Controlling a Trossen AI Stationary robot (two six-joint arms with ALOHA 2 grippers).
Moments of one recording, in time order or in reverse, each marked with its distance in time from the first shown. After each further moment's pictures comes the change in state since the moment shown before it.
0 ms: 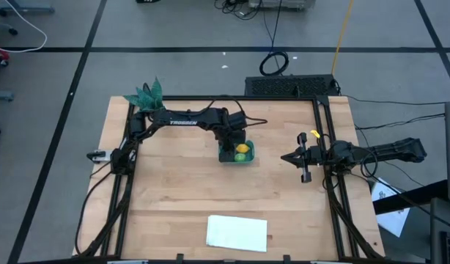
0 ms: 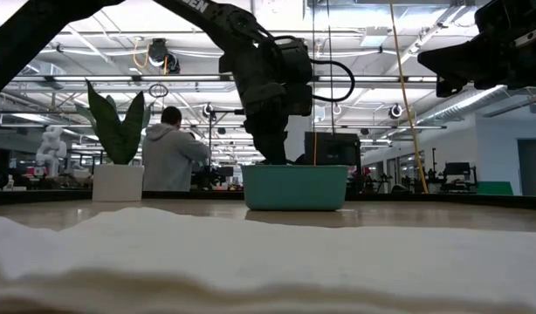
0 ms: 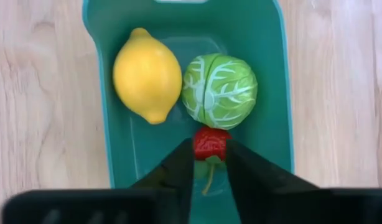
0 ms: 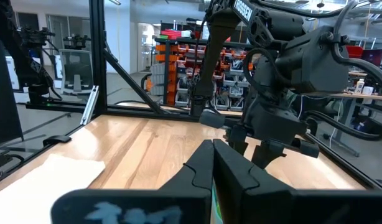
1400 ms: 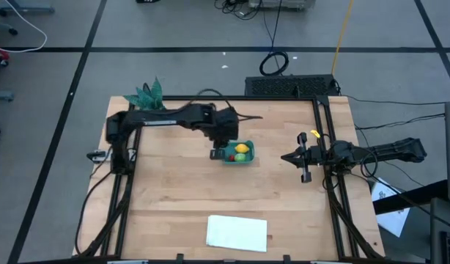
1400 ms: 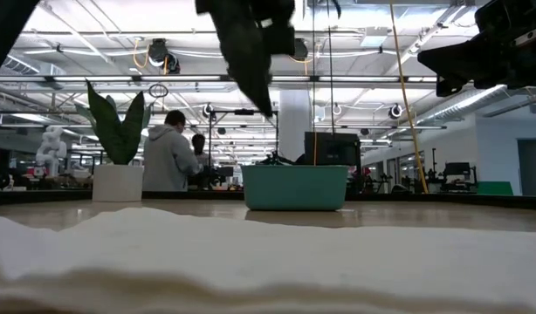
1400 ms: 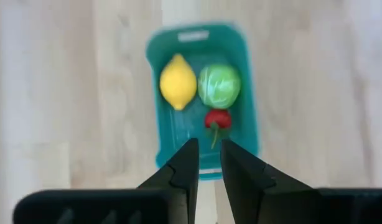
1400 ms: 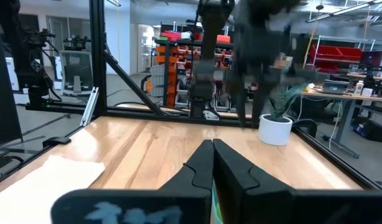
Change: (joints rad) left arm -0.068 -0.232 0.000 -0.107 -0.229 0.023; right arm 0.000 0.000 0.000 0.007 0.000 -0.002
